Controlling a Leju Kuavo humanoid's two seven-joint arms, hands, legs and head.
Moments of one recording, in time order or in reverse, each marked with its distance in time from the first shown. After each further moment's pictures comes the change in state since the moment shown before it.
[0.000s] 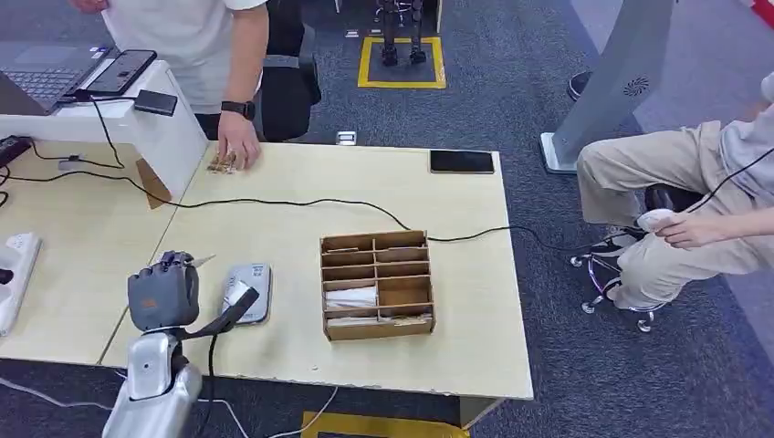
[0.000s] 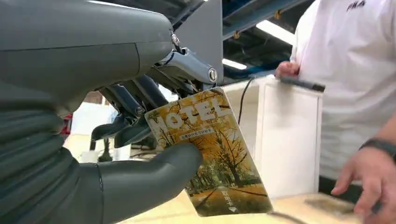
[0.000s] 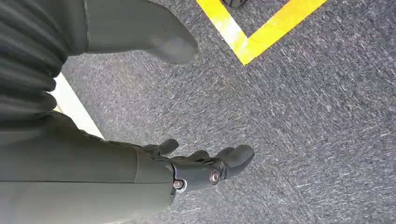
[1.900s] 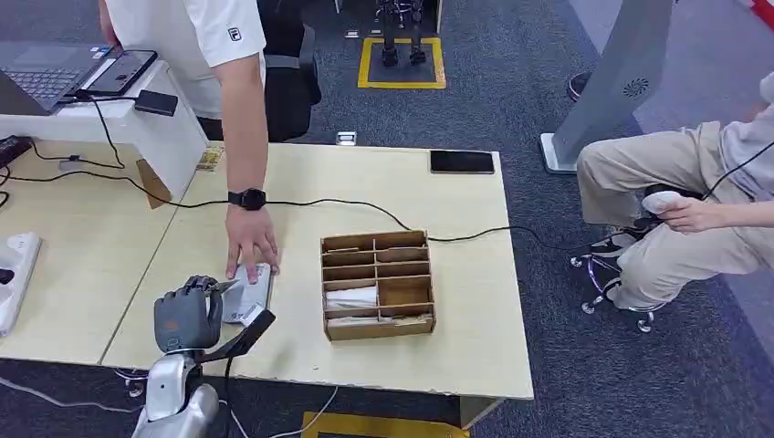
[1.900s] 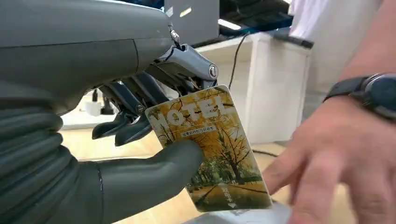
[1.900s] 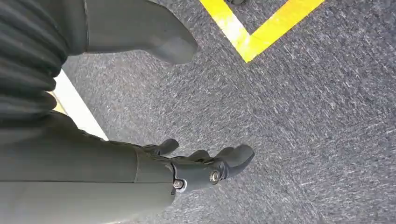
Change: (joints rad) left arm 0.041 -0.057 -0.001 0.052 0.131 0.005 -0.162; right arm 0.000 0.000 -0.011 -0.012 0.021 -0.001 0.016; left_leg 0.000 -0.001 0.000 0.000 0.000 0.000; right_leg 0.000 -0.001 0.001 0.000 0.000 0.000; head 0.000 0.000
